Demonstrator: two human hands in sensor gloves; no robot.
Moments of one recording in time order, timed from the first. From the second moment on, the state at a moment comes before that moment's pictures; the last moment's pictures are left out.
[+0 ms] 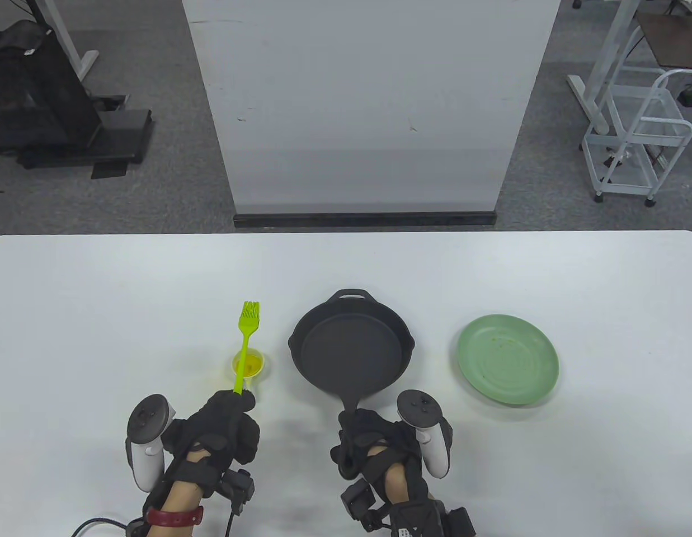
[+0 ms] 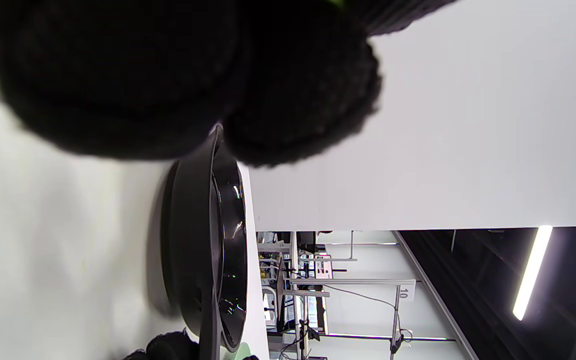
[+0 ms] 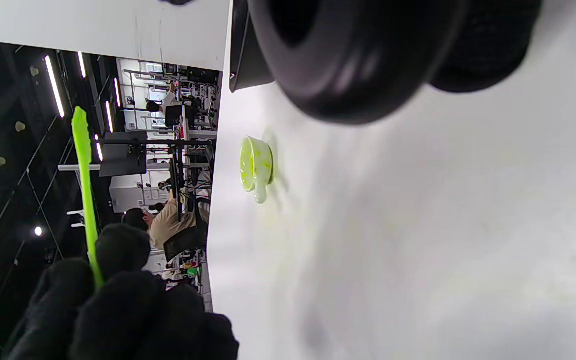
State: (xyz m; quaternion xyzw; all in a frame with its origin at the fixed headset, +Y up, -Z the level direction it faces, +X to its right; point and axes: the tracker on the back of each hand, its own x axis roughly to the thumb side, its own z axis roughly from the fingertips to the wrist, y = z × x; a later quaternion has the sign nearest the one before) left_hand -0.281 -0.722 -0.297 -0.11 0.00 0.66 0.74; right_hand 0.034 -0.767 -0.291 -0.05 0.25 0.73 0.63
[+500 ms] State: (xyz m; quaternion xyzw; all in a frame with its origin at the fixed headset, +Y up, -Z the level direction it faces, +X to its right) left_hand -0.274 -0.726 -0.297 -0.10 0.00 0.66 0.74; right_hand 0.041 -0.741 -0.276 -0.01 0.24 0.82 0.52
